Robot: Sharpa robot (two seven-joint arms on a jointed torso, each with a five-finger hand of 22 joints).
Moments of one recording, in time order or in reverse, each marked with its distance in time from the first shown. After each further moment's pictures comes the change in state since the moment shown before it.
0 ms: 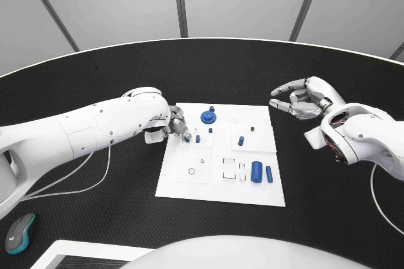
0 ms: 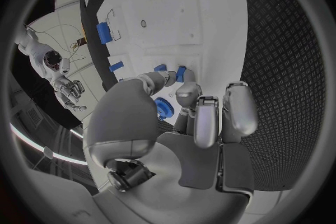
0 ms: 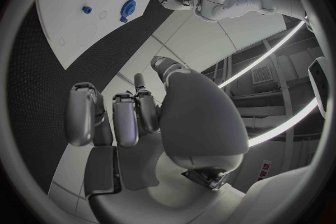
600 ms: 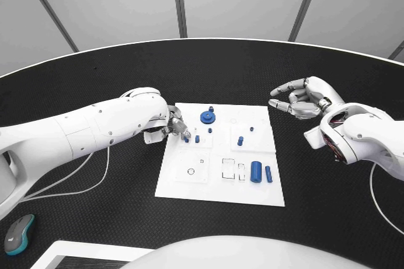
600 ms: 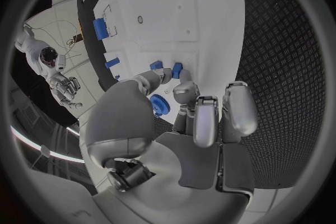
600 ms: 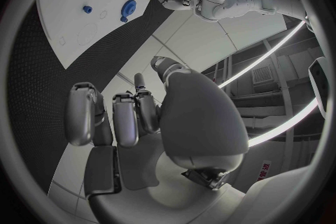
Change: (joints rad) left arm 0.000 0.002 0.000 -0.007 0.008 -0.034 -0.036; left_hand -0.074 -0.020 -0.057 -0.032 -0.020 -0.001 -0.034 -0.001 -0.028 -0.002 -0.020 -0.018 -0.039 0.000 -0.011 0.000 0.000 0.000 0.000 -0.007 0.000 -0.007; right arm 0.000 -0.001 0.000 -0.001 0.000 -0.002 -0.002; right_hand 0.000 0.000 0.000 0.000 0.000 0.000 0.000 0.004 0.000 0.000 0.000 0.000 0.000 0.000 0.000 0.000 0.000 0.000 0.000 0.000 -0.004 0.000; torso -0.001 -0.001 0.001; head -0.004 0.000
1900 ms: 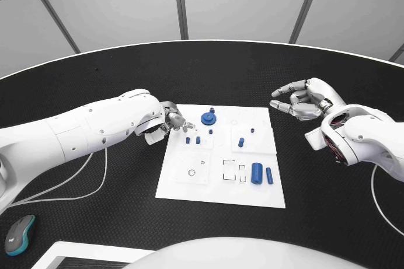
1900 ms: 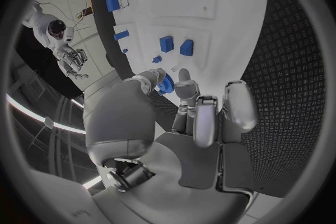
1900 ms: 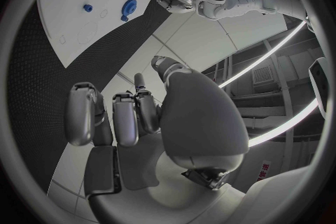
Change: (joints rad) left arm 0.000 -0.048 0.001 0.031 0.148 -0.206 0.074; left_hand -0.031 -0.032 -0.277 0.197 -0.005 0.008 0.020 -0.017 -0.042 -0.046 0.013 -0.040 -0.060 0.000 0.000 0.000 0.001 0.000 -0.016 -0.002 -0.036 -0.047; right arm 0.000 -0.001 0.000 -0.006 0.000 -0.003 0.000; right_hand -0.004 -0.004 0.000 0.000 0.000 -0.004 0.004 0.000 -0.001 0.000 0.000 0.000 0.001 0.000 0.000 -0.006 0.000 0.000 0.000 0.000 0.000 0.000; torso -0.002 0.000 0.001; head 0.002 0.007
